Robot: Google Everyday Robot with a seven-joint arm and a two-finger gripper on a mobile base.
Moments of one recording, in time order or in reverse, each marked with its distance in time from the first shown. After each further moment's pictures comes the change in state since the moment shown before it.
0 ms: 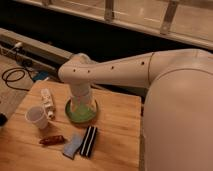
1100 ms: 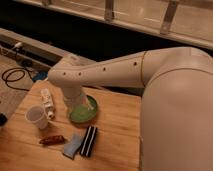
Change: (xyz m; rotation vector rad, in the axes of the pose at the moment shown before) arm 0.012 0.034 -0.012 0.033 -0.040 -0.463
